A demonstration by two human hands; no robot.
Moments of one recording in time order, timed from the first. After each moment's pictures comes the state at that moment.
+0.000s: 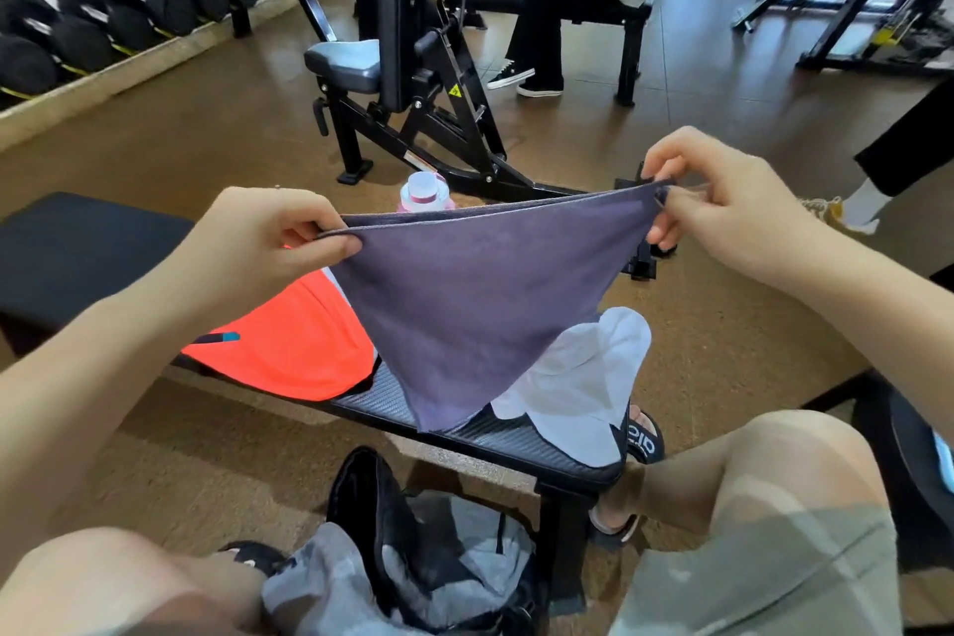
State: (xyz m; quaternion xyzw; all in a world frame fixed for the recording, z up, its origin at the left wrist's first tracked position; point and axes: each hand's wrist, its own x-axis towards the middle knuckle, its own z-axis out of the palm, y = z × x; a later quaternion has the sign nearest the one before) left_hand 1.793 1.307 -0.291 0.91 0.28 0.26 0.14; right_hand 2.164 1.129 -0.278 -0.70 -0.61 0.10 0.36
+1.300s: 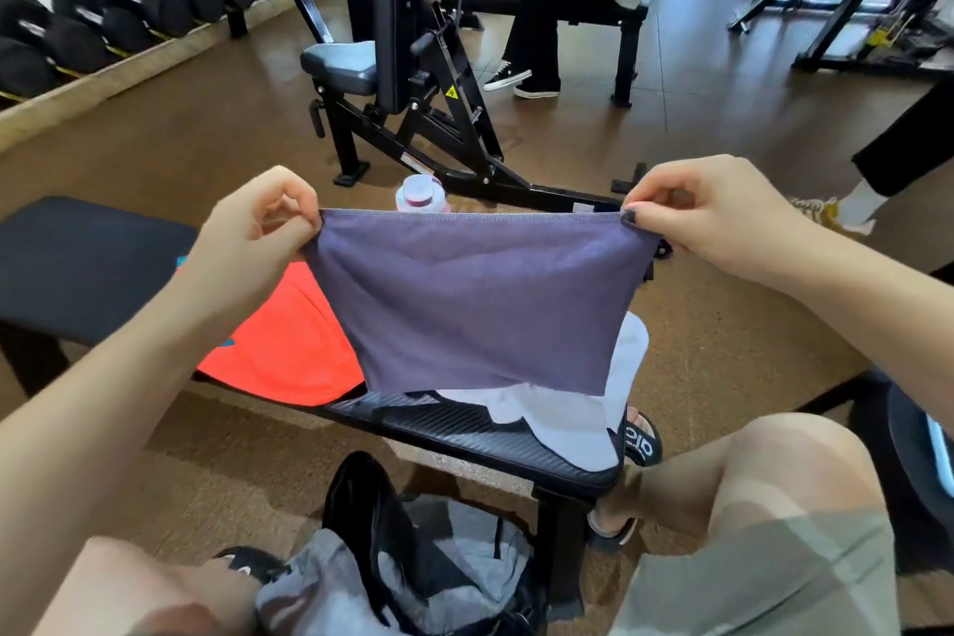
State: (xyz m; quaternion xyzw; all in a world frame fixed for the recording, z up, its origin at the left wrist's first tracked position) left_hand 1.805 1.302 -0.300 0.77 0.39 0.37 0.36; right_hand 2.165 1.137 -0.277 -0.73 -0.61 0.08 0.31
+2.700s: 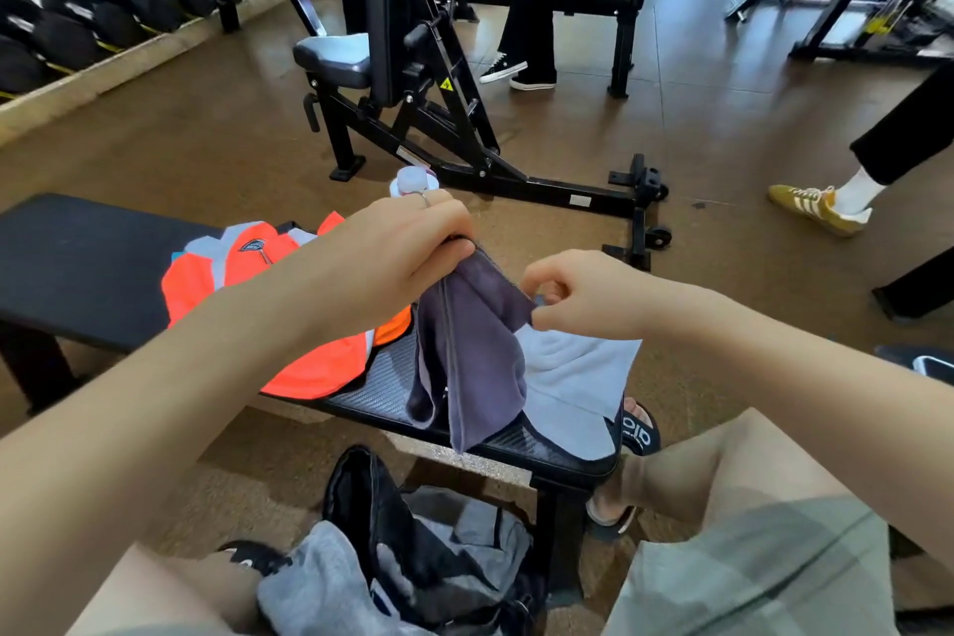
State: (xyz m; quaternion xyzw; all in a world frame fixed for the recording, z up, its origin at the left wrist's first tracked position) left_hand 1.872 1.258 -0.283 0.97 0.11 0.19 0.06; right_hand 2.083 1.153 -0.316 -0.71 -0.64 0.26 0.11
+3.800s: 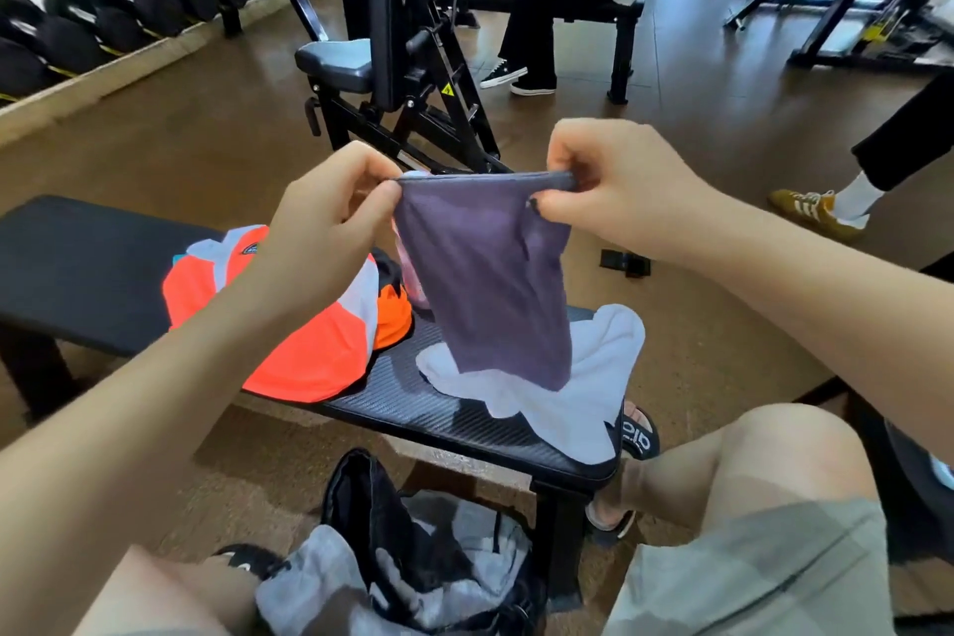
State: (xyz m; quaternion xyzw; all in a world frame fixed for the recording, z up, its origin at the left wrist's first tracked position) left_hand 1.858 1.269 -0.283 0.83 0.33 0.37 0.25; right_hand 2.099 1.166 -0.255 -0.67 -0.67 0.05 0.31
